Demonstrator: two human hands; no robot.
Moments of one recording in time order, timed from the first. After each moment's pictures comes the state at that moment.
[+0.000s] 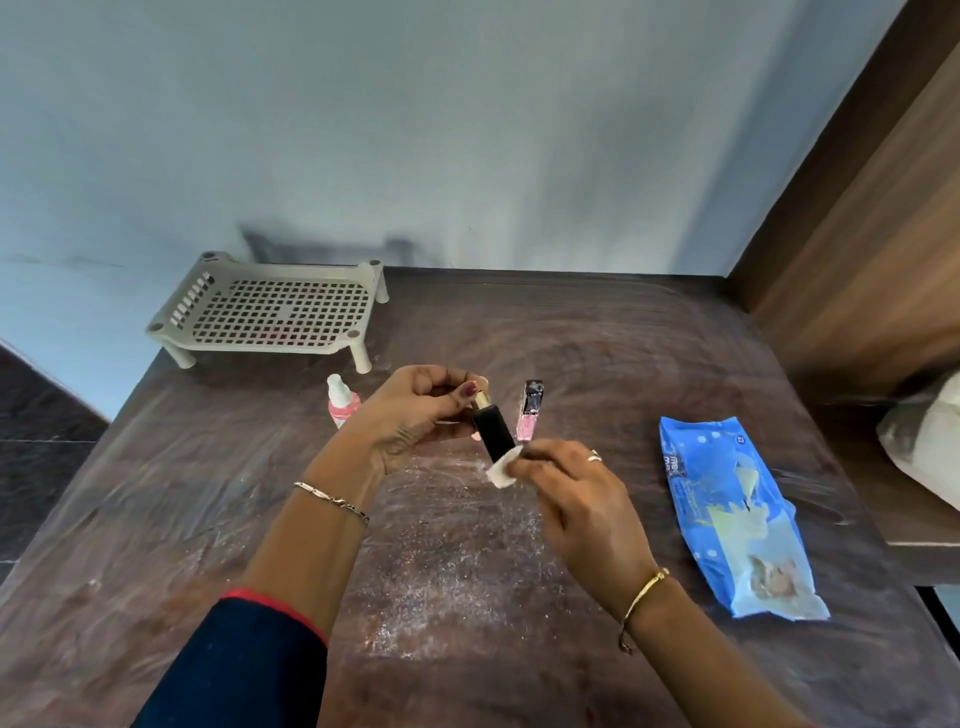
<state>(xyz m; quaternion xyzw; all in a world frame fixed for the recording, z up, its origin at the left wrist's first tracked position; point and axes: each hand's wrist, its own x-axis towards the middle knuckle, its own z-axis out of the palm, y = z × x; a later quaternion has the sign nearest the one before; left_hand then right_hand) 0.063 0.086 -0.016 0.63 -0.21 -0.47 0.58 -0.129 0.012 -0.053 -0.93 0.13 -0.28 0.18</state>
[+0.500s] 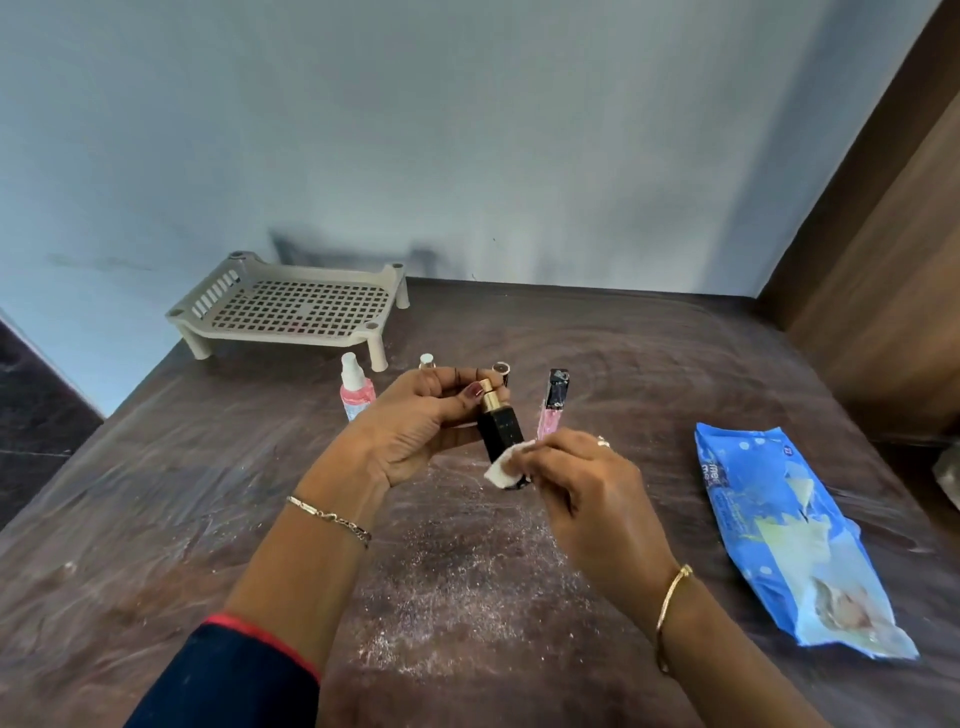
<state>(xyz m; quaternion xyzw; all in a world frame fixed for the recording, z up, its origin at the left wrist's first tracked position) 0.053 0.104 -0.045 0.54 -0.21 -0.47 0.67 -0.121 0.020 -0.067 -0.92 0.10 -0.31 0.20</state>
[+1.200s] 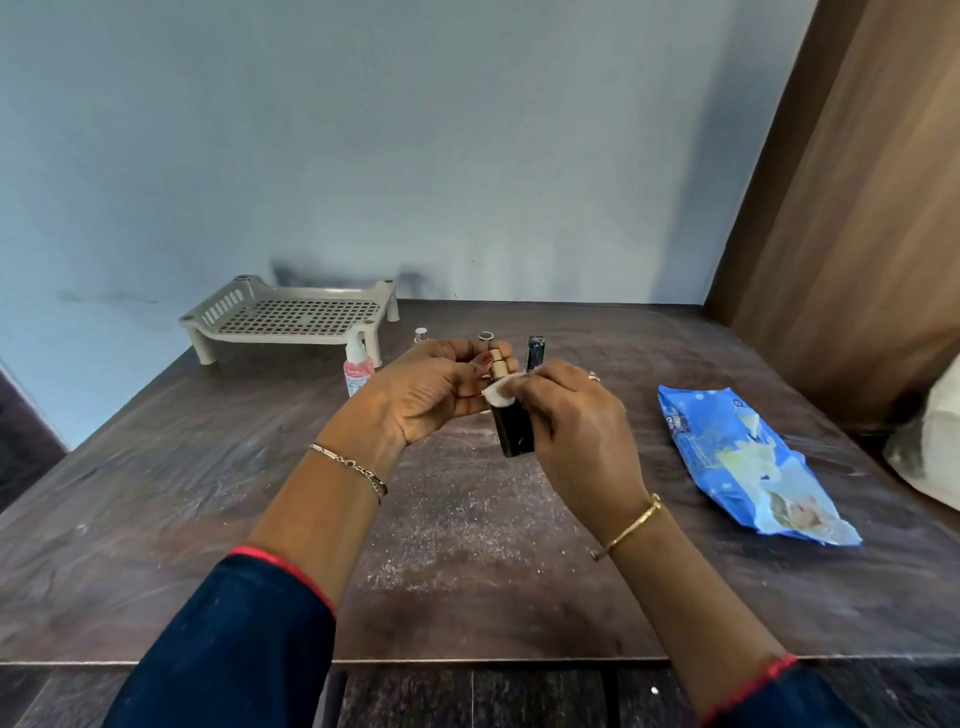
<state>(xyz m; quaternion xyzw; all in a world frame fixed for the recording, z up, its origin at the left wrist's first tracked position) 0.012 0.128 -0.042 0.51 -0.27 -0.48 0.66 -0.138 0.057 -0.070 -0.89 0.13 -0.42 0.08</state>
